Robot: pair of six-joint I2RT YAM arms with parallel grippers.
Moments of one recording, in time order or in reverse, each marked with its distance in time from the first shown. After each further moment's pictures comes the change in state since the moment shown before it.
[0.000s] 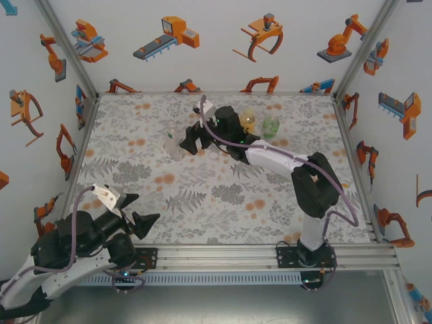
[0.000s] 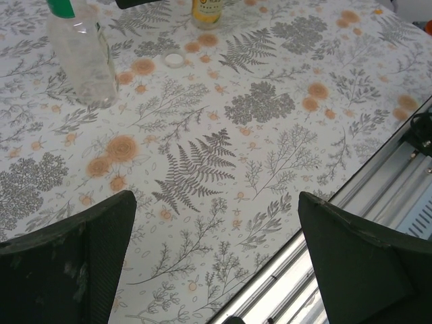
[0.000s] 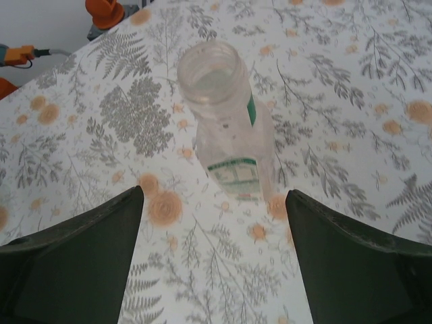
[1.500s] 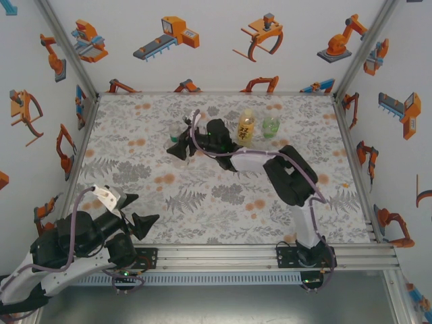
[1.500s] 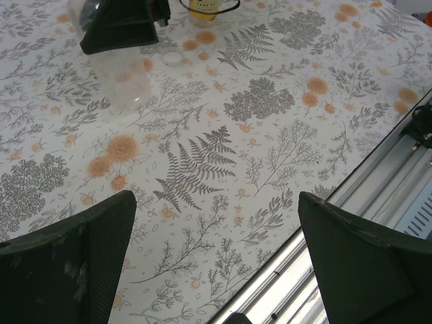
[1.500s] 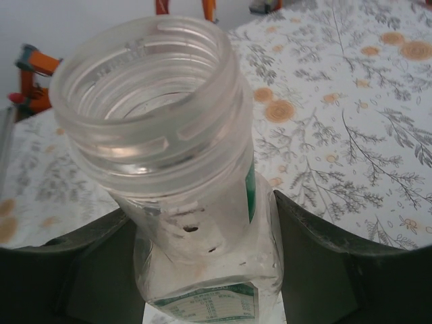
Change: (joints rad) left arm -0.041 0.000 0.005 -0.007 -0.015 0.013; right arm 0.041 0.160 -0.056 0.423 -0.143 0.076
